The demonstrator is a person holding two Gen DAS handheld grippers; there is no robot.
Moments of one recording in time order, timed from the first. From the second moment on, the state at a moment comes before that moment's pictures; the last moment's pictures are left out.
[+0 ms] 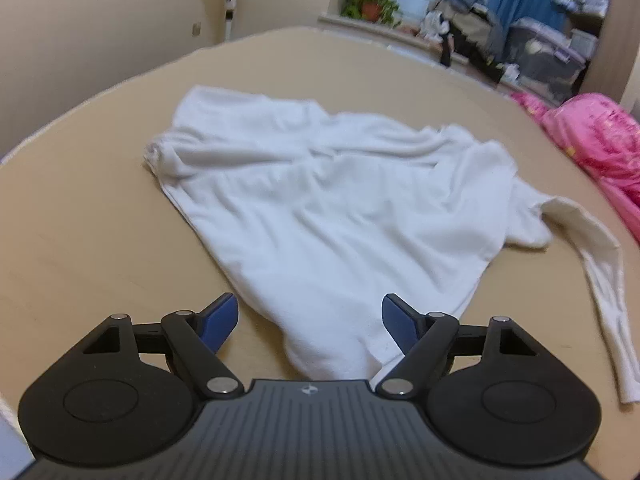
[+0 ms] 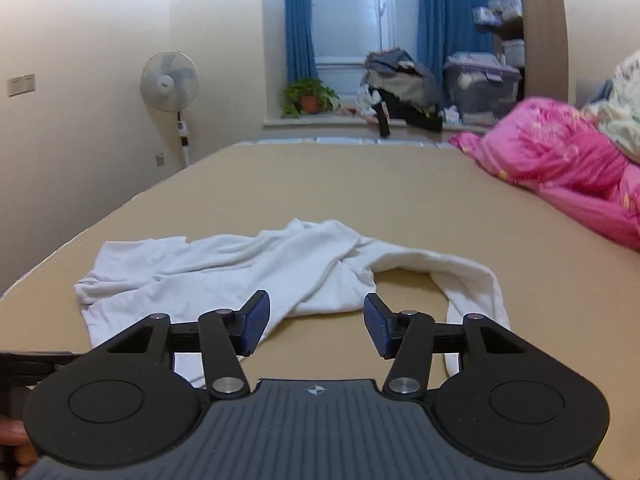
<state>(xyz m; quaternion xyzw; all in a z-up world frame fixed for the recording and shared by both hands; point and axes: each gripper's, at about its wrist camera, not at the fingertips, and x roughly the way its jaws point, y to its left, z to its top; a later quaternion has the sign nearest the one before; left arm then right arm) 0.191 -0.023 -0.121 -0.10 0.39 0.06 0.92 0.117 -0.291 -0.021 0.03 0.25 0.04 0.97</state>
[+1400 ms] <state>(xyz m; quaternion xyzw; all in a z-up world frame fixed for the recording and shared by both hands) 0.146 0.163 -0.113 -0.02 0.50 -0.15 0.85 0.262 -0.279 -0.116 0.02 0.32 0.14 0.94</state>
